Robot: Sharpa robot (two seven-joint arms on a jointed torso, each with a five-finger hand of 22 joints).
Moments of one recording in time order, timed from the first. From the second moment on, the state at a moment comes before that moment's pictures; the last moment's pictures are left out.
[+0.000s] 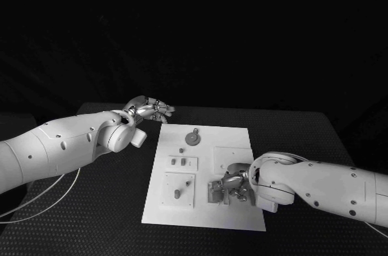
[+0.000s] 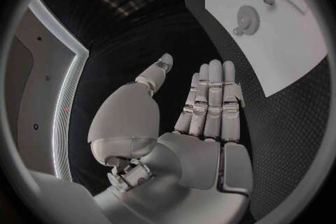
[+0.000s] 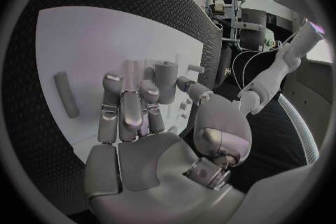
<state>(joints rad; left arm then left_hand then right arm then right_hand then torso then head) 1.28 -0.76 -0.15 1.20 -0.29 -0.23 0.18 1.03 -0.15 0.44 -0.21 0.06 0.83 0.19 0.33 0.43 1.15 0.12 0.08 0.34 0.95 0.04 0.89 0.34 0.02 1.00 -0.06 0.10 1.13 1.21 -0.66 -0.25 1.55 -0.87 0.02 -0.55 0.63 -0.22 0.68 0.01 0.38 1.04 0.07 0.27 0.64 1.19 -0.03 1.09 1.20 1.30 -0.13 1.51 1.04 0.23 1.17 -0.05 0.91 1.31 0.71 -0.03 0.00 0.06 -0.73</state>
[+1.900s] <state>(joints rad) 1.28 -0.76 -0.15 1.20 -0.29 -0.23 0.18 1.03 -0.15 0.44 -0.21 0.06 0.83 0.19 0.33 0.43 1.15 0.12 0.08 0.34 0.95 0.04 0.88 0.34 0.02 1.00 -0.06 0.10 1.13 1.23 -0.75 -0.25 1.57 -1.38 -0.20 0.03 1.26 -0.19 0.67 -0.29 0.38 0.82 0.11 0.19 0.66 0.95 0.00 1.09 1.19 1.01 -0.09 1.44 0.94 0.26 0.96 0.04 0.83 1.31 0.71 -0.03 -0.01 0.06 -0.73</state>
